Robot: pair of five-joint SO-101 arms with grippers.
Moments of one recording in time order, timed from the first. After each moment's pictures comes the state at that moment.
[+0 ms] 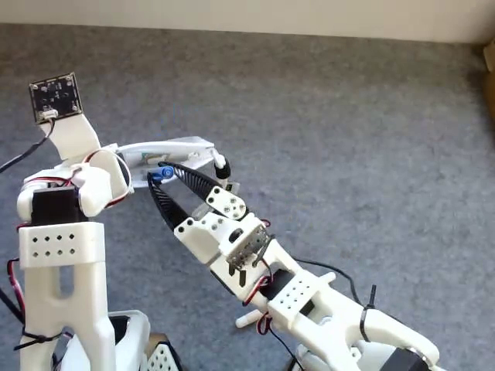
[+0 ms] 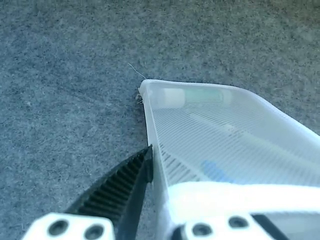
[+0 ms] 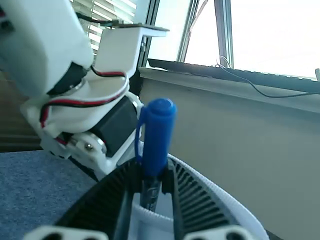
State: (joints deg) left arm -11.4 -39.5 30.7 69.1 17.1; right arm -51.3 -33.3 76.5 -54.3 13.1
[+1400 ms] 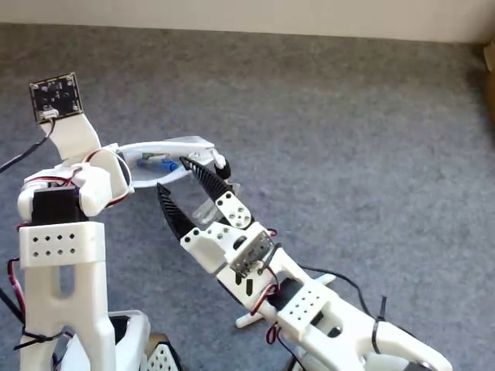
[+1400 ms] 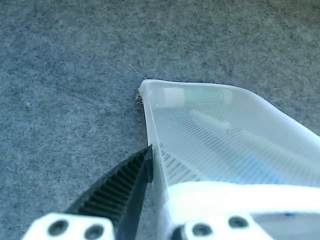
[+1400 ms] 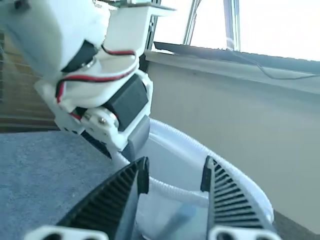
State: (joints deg) left arm -11.4 -39.5 30.7 69.0 17.1; right arm -51.8 -42.0 81.7 -45.1 13.1
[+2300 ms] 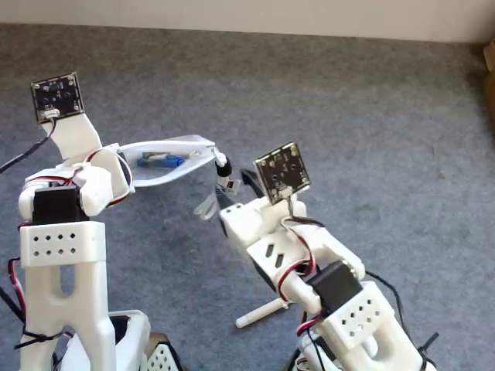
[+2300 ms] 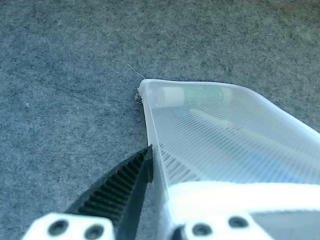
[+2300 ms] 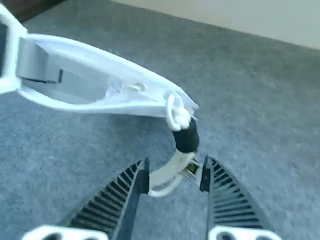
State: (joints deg) left arm -11.4 -39.5 30.7 69.0 17.1; right arm -38.8 -63.6 55.4 43.6 -4.5
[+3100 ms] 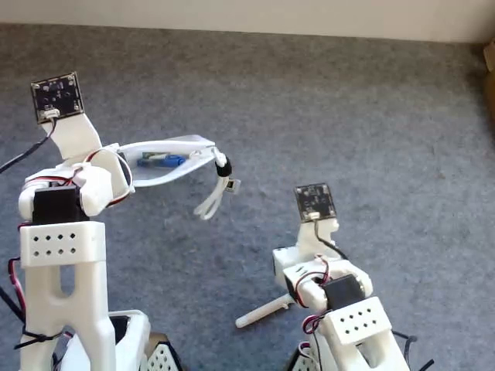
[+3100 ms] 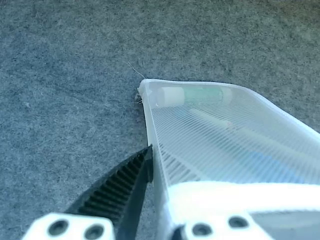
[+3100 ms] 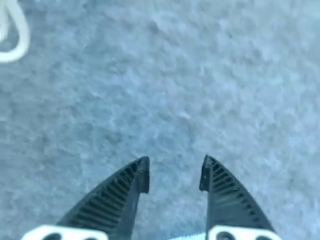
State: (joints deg) left arm -11.4 -39.5 30.7 69.0 17.1; right arm -23.0 -71.8 82.6 53.5 -8.1
